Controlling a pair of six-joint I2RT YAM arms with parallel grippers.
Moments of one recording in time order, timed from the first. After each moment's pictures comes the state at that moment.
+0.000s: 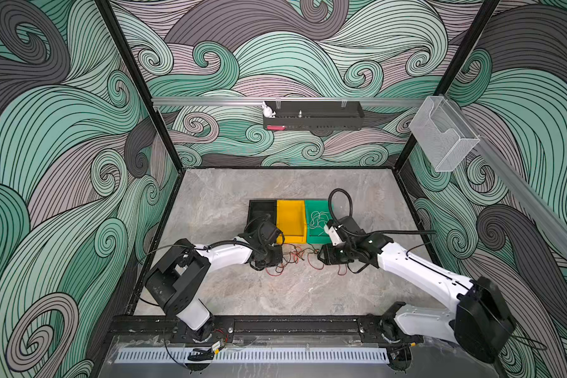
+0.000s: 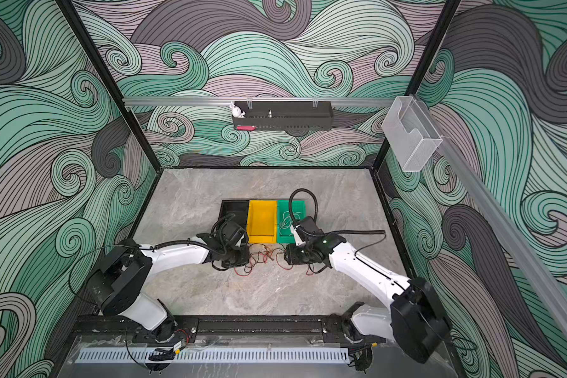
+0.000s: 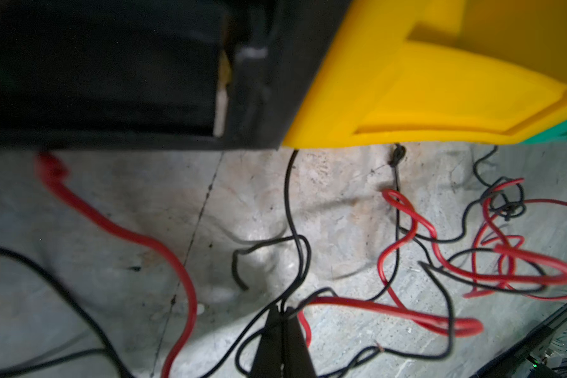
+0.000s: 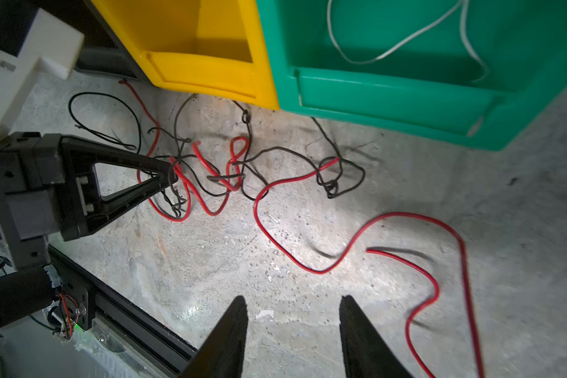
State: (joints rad) left arm -0.71 1.58 0.78 -0.35 0.18 -0.80; right arm 0.66 1.29 0.78 -0.58 -0.22 0.49
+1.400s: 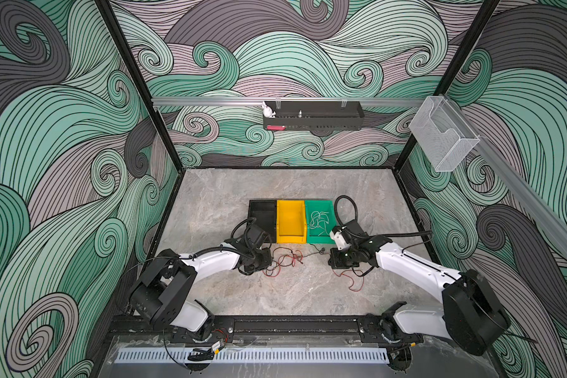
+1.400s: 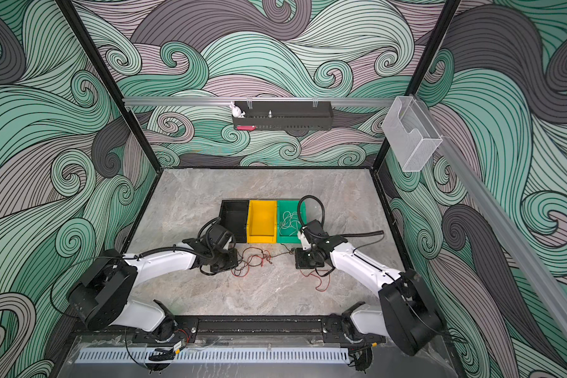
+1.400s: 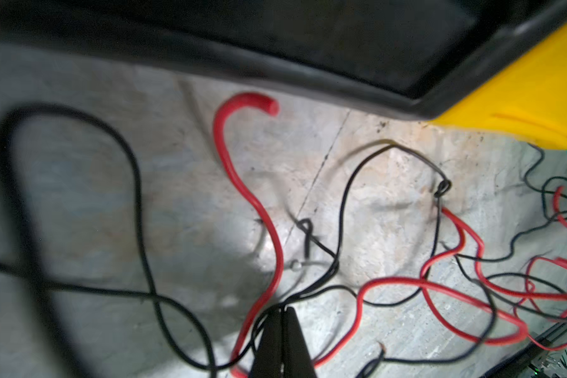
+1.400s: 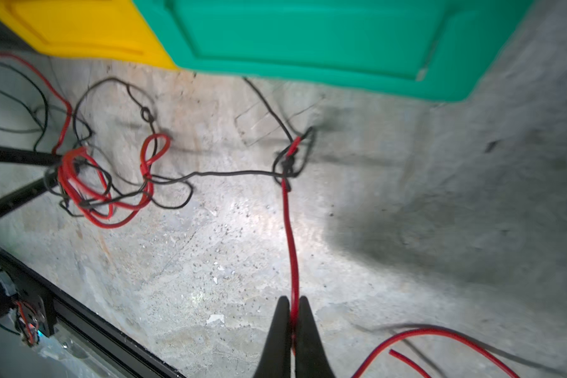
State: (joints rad) left arm -0.61 1.45 0.64 -0.35 0.19 -0.81; right arm 0.48 1.29 0.68 -0.58 -0.27 0.40
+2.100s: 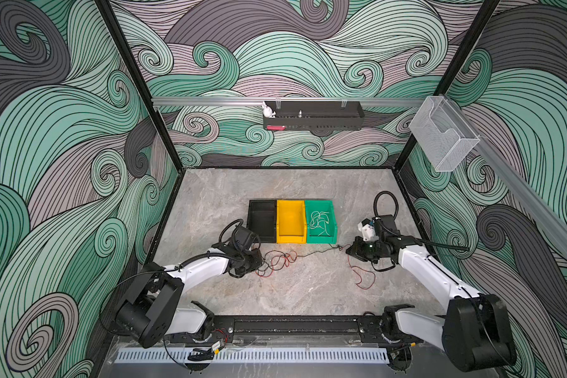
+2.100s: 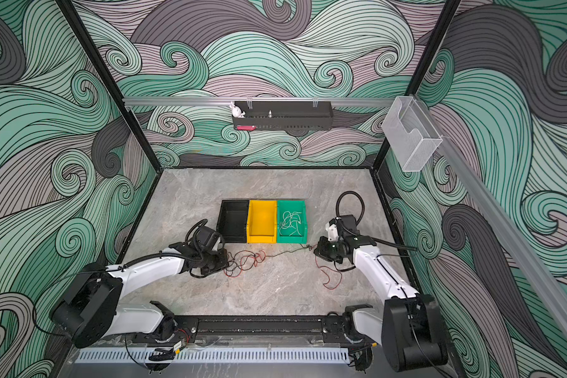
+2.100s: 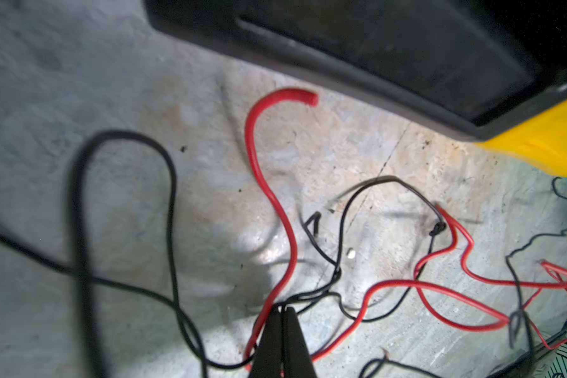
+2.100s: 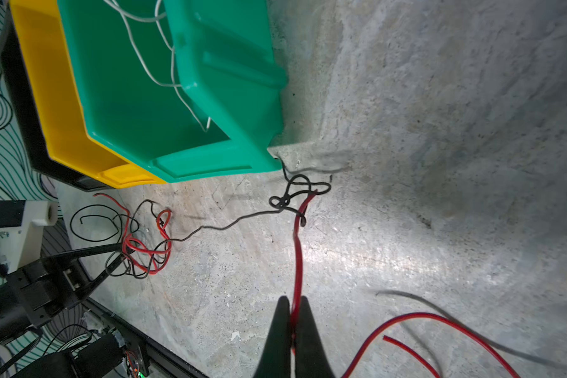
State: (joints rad) left arm -0.52 1.33 0.56 -0.38 0.19 -0.80; right arm 0.14 1.19 0.64 -0.60 -0.46 0.41
